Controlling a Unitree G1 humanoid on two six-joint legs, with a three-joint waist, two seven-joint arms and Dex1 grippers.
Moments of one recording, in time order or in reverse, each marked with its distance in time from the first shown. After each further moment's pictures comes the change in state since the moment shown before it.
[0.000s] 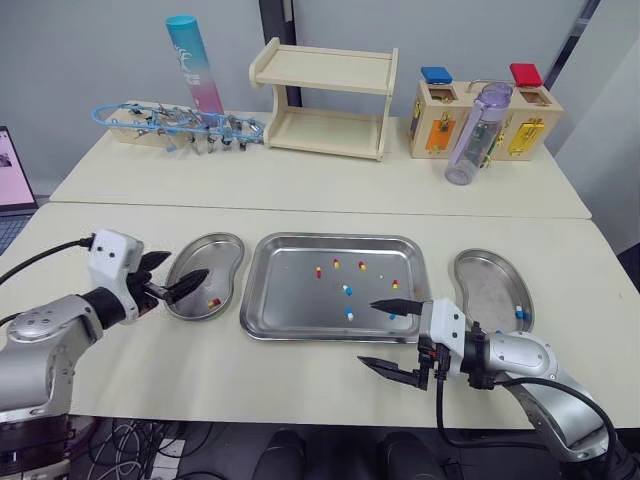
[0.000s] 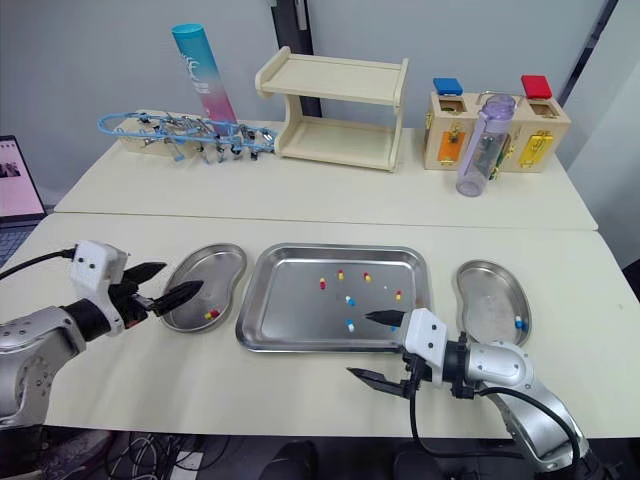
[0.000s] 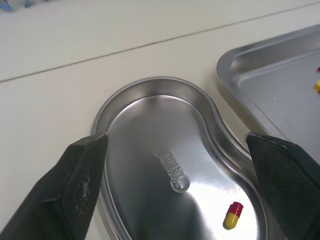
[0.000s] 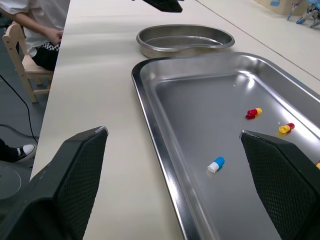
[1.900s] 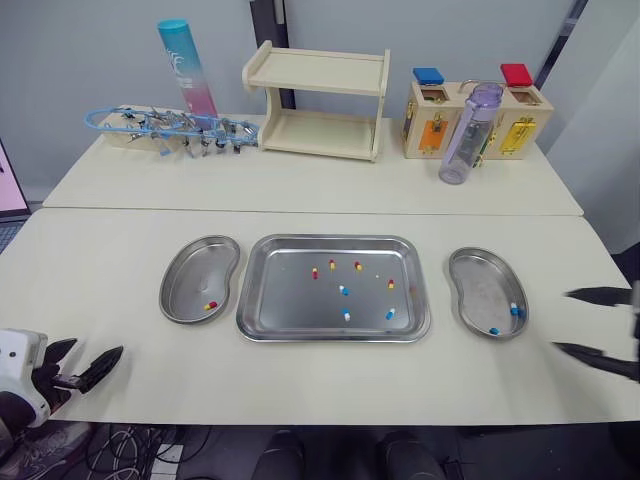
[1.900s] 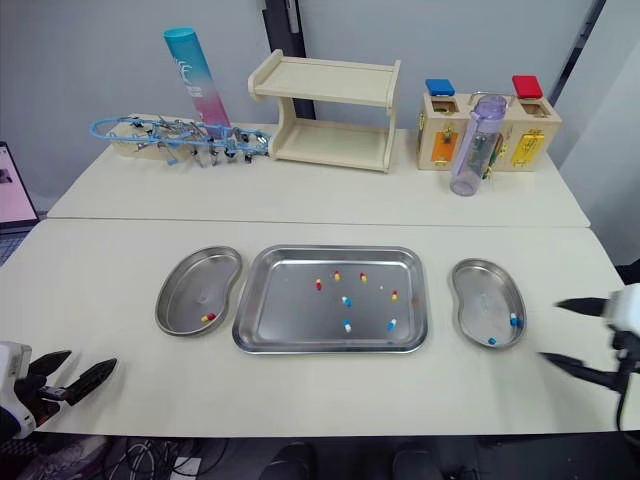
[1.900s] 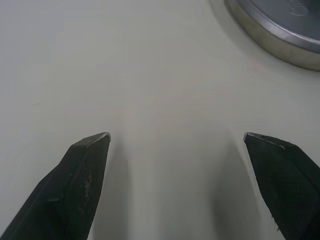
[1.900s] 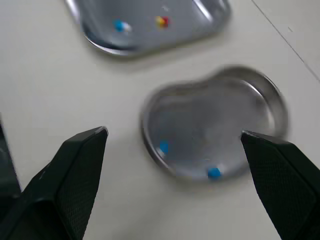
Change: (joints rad) left arm 0.397 -0.045 0.194 0.257 0.072 -0.291 -0.069; right arm 0.325 -0.429 -0.746 0.146 0.172 -0.006 0.371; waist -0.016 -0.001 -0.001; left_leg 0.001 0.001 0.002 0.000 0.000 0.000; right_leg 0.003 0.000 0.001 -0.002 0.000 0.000
